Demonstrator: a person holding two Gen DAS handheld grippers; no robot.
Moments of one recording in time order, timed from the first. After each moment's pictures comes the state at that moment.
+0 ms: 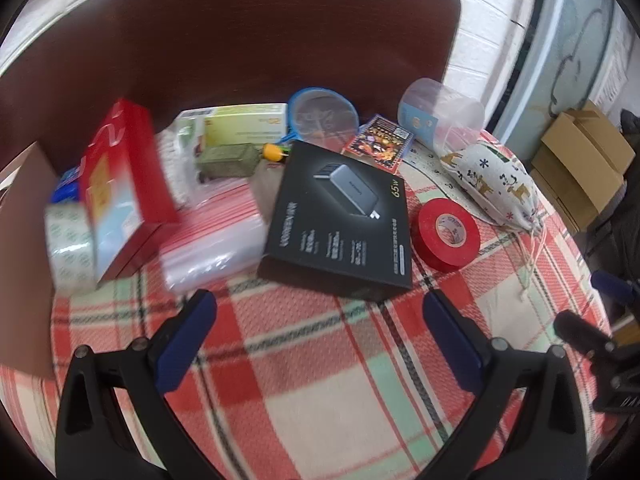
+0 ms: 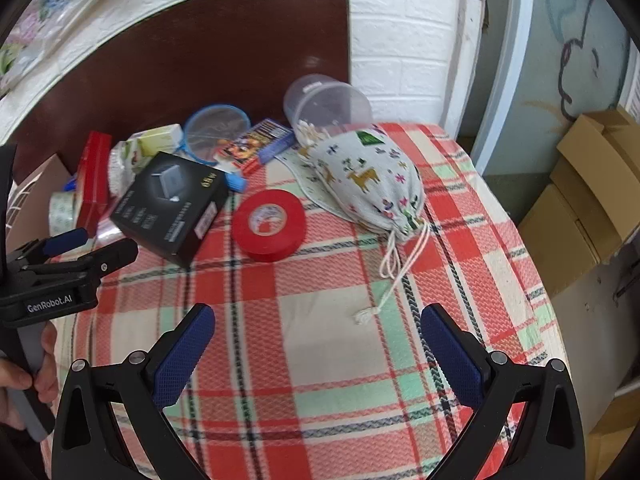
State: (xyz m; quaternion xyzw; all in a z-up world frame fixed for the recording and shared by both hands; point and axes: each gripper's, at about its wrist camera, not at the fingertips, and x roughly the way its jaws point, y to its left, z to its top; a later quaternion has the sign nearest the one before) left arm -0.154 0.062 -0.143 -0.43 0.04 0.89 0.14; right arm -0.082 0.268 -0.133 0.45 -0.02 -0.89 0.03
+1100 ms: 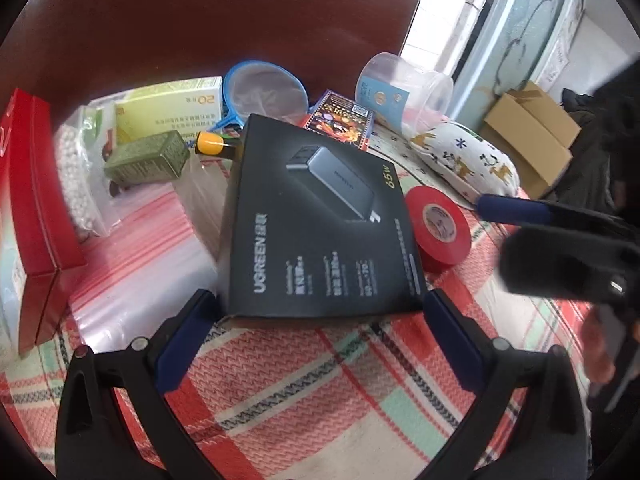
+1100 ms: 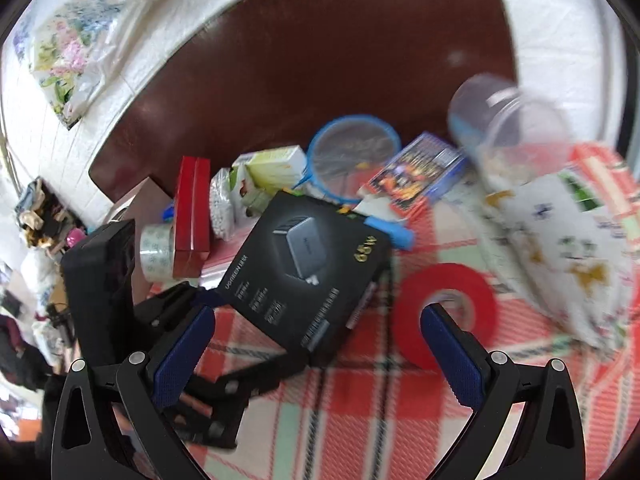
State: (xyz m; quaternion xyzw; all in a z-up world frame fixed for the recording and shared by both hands) left arm -0.203 0.044 -0.190 -0.44 0.01 0.85 0.30; right arm -0.180 0.197 -0.152 0.45 -0.12 -0.85 0.27
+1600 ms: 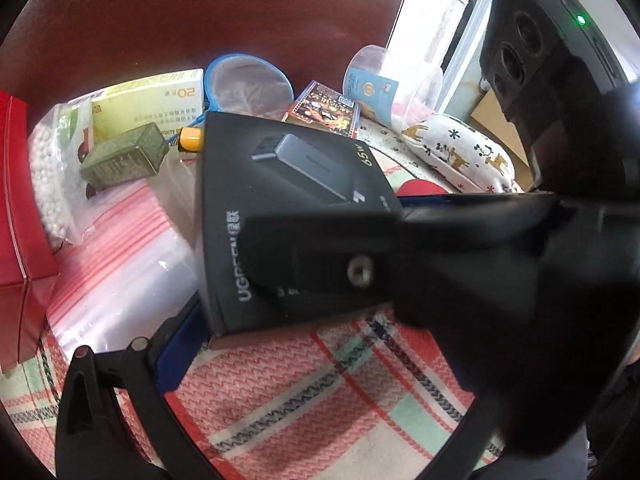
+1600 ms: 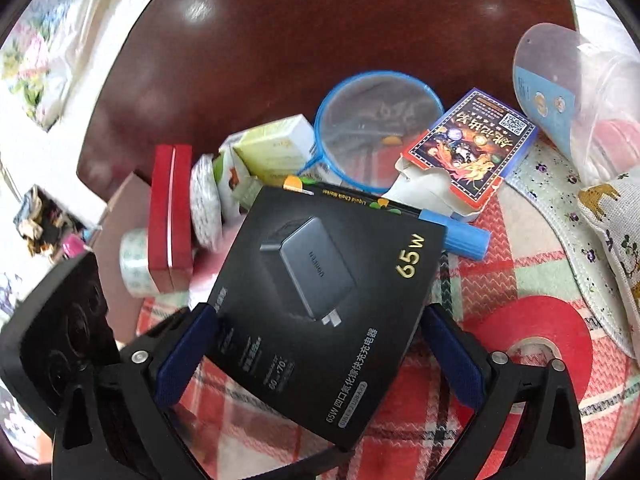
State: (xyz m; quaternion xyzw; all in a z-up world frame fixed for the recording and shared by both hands) left arm -0.208 0.058 -0.203 -0.42 0.02 0.85 0.31; right arm -0.224 0.155 -0.189 0.47 -0.14 -0.82 0.28
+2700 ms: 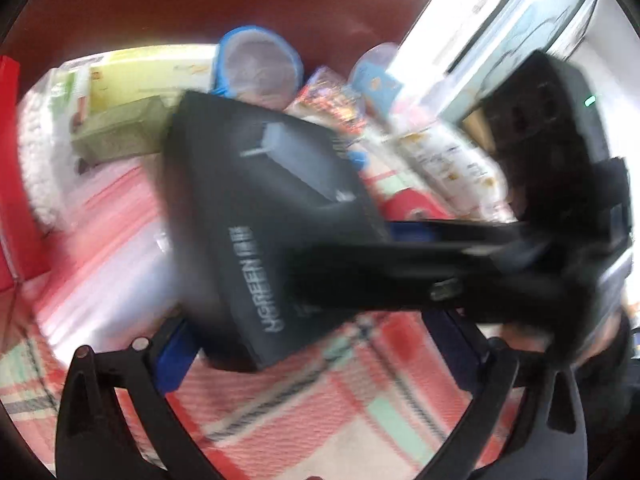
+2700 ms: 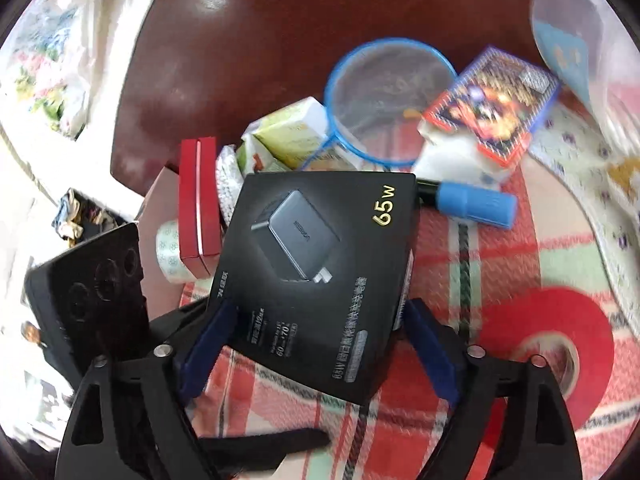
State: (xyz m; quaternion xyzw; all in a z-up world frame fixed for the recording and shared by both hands) left arm -0.228 0.061 -0.194 -0.48 -0.06 0.81 0.33; right arm -0.228 0.178 -0.194 0.50 -0.19 -0.77 0.36
